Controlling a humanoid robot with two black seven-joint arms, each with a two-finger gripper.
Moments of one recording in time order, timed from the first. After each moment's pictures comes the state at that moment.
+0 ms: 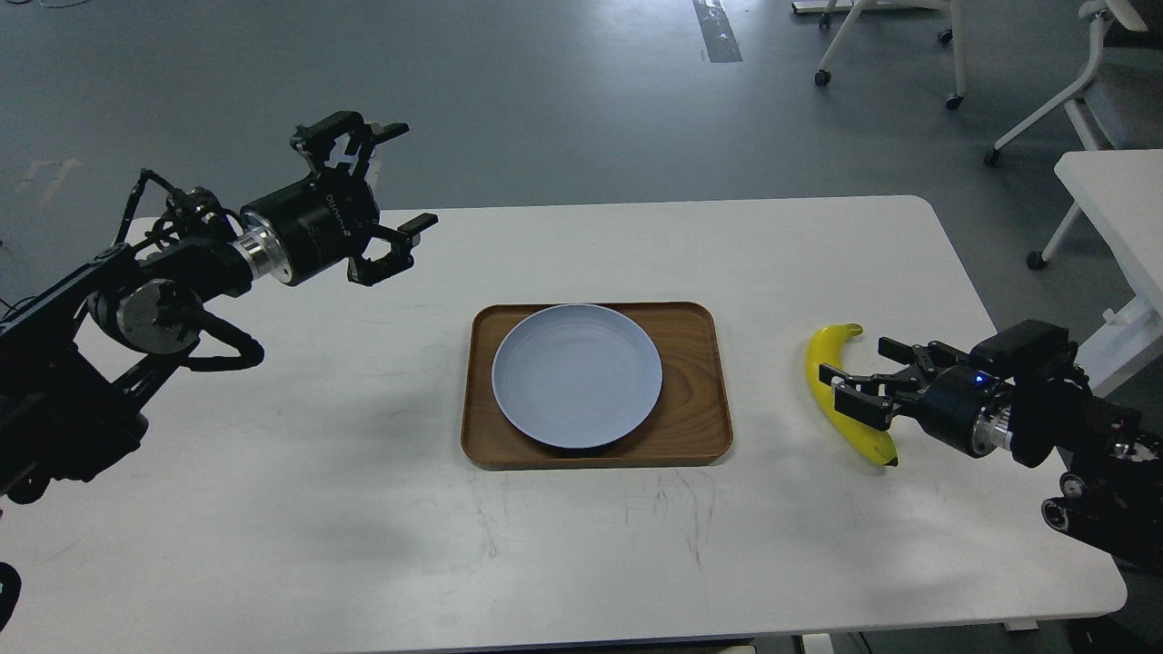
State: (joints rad) left arm -0.78 0.48 -0.72 -1.01 0.10 -0.37 0.08; right arm 0.72 -0.75 -0.02 1.07 -1.55 -0.36 0.28
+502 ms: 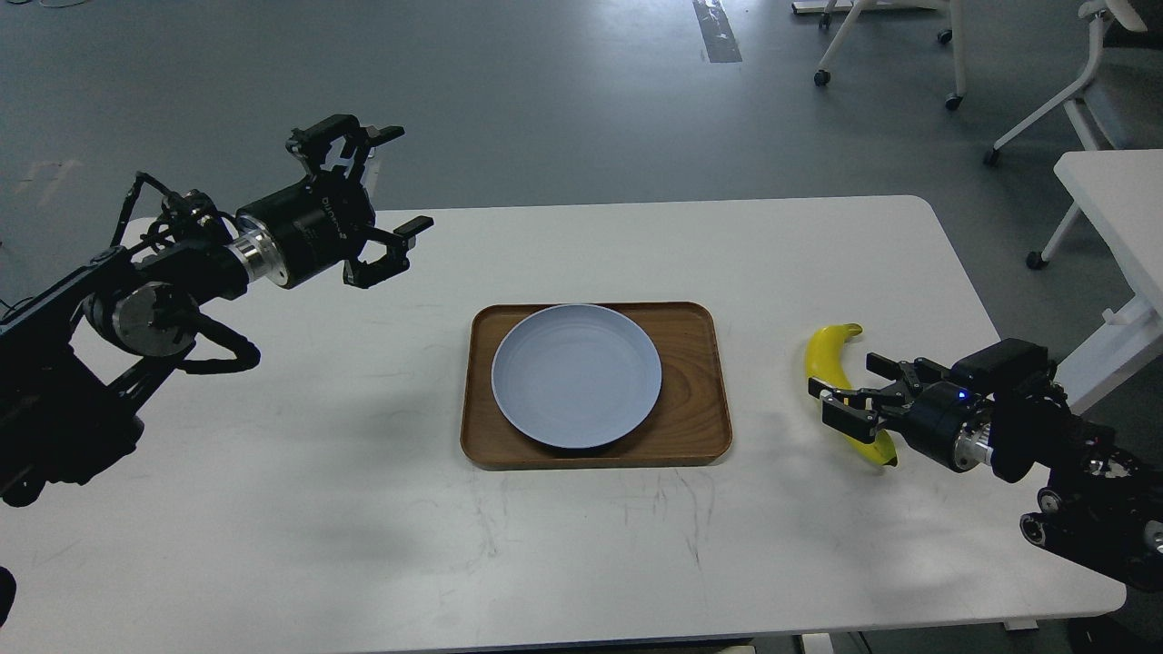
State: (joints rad) left arm -0.77 0.48 -0.72 -1.01 0.10 -0.37 0.07; right arm 0.68 -0.70 -0.02 1.03 -1.54 -0.37 0.26
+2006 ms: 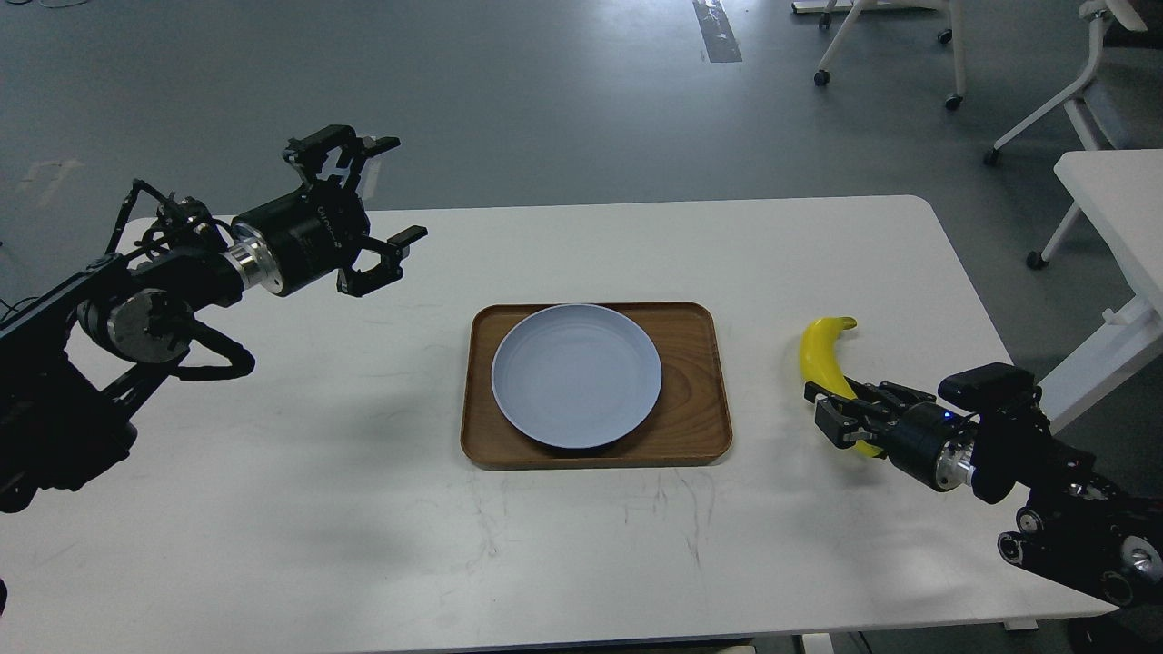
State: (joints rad) left arm -0.77 0.50 -0.71 -1.01 0.11 -0.37 0.08; right arm 0.65 -0.68 -0.02 1.07 -1.44 -0.39 0.24
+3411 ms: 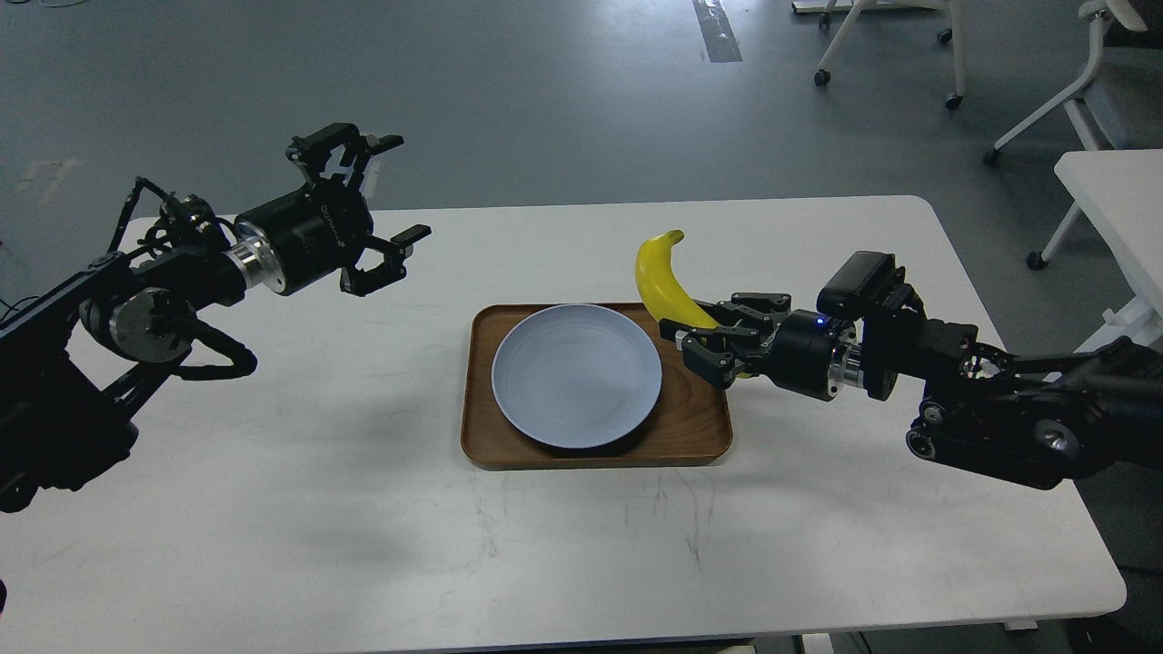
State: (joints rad) left arm -0.77 0.50 -0.71 -1.03 0.11 -0.36 0.08; right arm 1.09 -0.48 -0.30 1.12 -1.43 -0.38 0.35
